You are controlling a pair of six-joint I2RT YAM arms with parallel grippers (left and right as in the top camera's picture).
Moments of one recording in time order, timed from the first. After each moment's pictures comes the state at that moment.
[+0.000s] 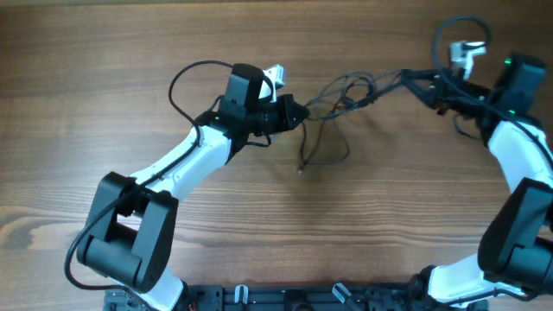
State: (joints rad) left arm -0.43 1.77 1.07 -0.03 0.58 -0.69; right arm -0.36 1.71 1.05 0.03 -1.41 0.67
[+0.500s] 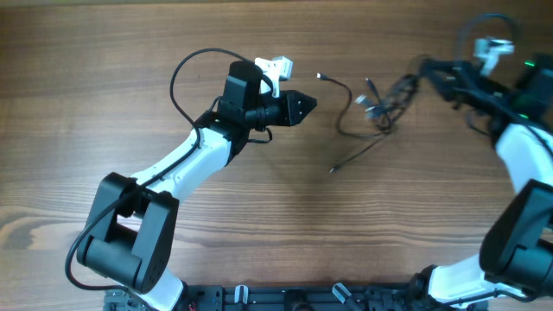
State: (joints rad) left arm -0.44 1.77 1.05 0.17 0.62 -0.60; right arm -0.35 1.71 1.05 0.14 -1.30 0.82
